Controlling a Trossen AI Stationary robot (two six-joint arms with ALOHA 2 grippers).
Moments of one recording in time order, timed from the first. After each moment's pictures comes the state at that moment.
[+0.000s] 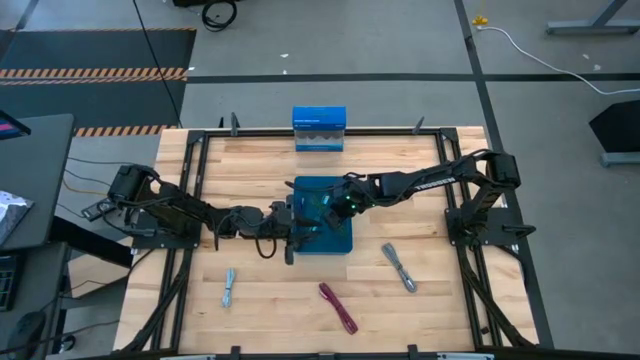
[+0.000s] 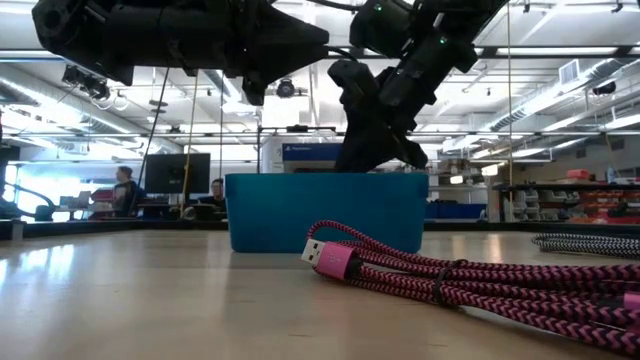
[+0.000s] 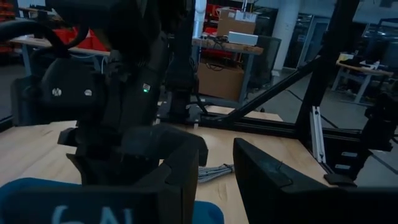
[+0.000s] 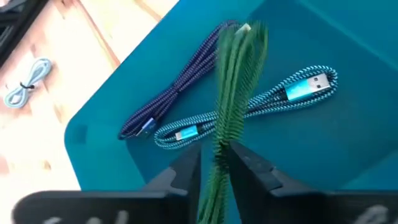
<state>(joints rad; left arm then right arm) -0.20 1.58 0.58 1.02 -0.24 -0.15 -0.06 1.71 1.07 -0.22 0.00 0.74</state>
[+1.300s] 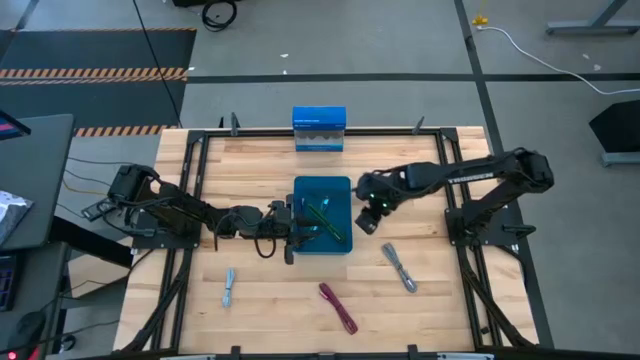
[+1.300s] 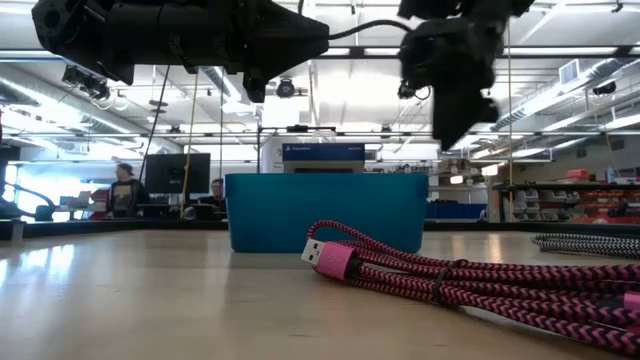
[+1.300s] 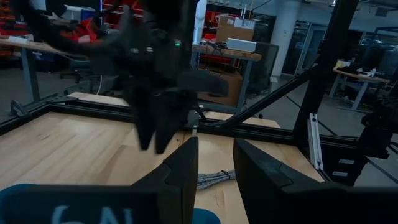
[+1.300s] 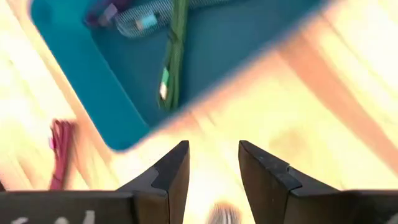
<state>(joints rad) -0.20 1.58 0.58 1.05 -0.24 -0.15 -0.02 1.44 1.07 -0.78 -0.05 0.69</state>
